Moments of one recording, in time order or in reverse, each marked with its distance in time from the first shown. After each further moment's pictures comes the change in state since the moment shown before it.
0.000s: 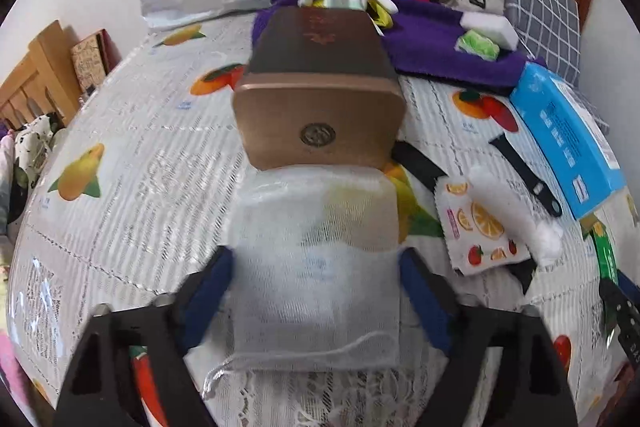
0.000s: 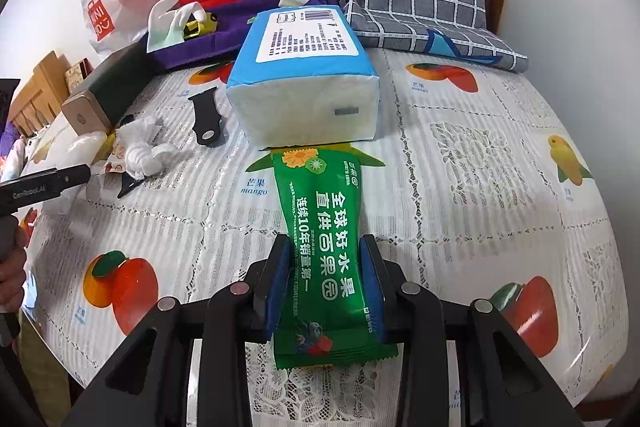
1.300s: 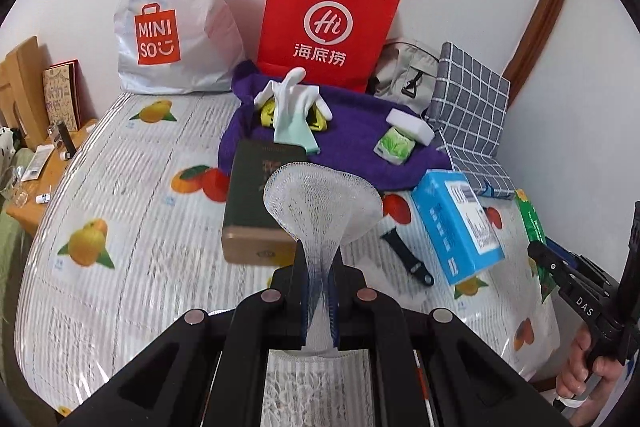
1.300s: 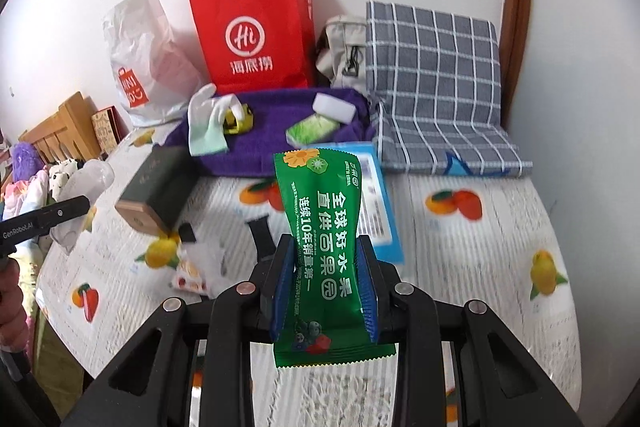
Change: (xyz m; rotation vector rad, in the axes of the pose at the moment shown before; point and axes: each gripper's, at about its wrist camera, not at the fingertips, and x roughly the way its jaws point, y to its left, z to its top) left arm -0.100 0.017 0.063 -0.048 -0.115 -0.273; right arm -0.075 0.030 0.107 -0.032 -0.159 0.061
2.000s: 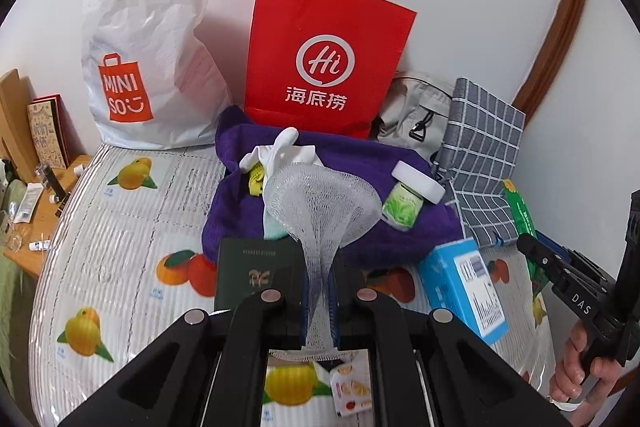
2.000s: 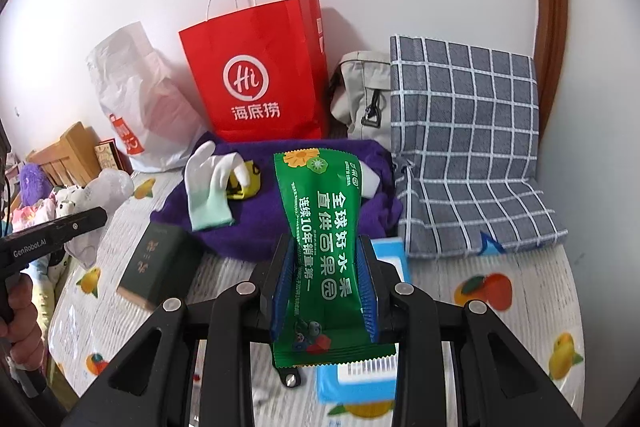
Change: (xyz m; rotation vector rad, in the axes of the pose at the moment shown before) left arm 0.043 -0.009 0.093 0.013 -0.021 0.011; right arm 0.057 0.003 0.096 0.014 -0.032 0.055
